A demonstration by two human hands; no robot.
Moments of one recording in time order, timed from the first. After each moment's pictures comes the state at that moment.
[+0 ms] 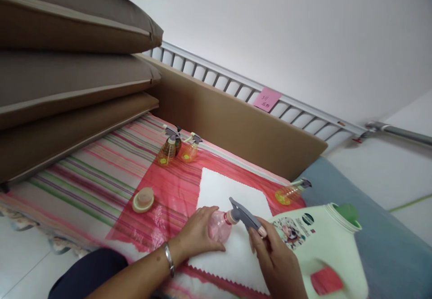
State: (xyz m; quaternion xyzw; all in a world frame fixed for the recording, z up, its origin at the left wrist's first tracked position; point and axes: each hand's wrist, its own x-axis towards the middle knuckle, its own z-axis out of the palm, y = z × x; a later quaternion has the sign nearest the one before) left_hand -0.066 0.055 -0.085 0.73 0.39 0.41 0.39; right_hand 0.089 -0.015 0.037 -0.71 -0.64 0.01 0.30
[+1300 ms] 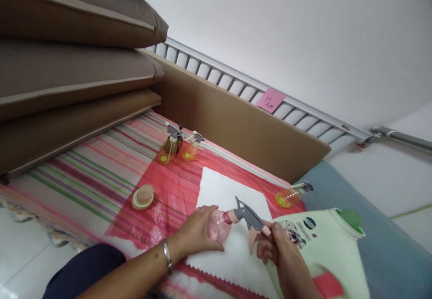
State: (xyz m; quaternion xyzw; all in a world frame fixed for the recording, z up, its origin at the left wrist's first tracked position) left_hand -0.067 0.056 -0.082 0.73 0.39 0.40 0.40; right_hand 0.125 0.004 0.024 -0.65 -0.49 0.39 0.43
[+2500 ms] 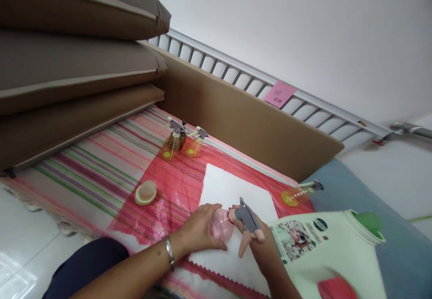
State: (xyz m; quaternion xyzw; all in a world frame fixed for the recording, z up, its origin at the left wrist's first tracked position) left_hand -0.067 0.056 -0.083 0.73 0.39 0.38 0.40; right_hand 0.109 0.041 -0.009 -0.59 -0.63 0.35 0.36
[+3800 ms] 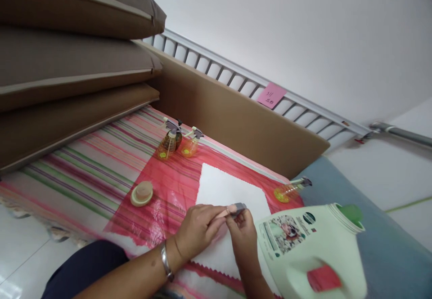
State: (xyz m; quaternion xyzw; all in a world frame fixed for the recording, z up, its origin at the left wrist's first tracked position) left_hand -0.076 0.037 -0.036 0.73 0.33 0.54 0.25; right_hand 0.076 0.034 -0.031 -0.62 -0.55 0.27 0.49
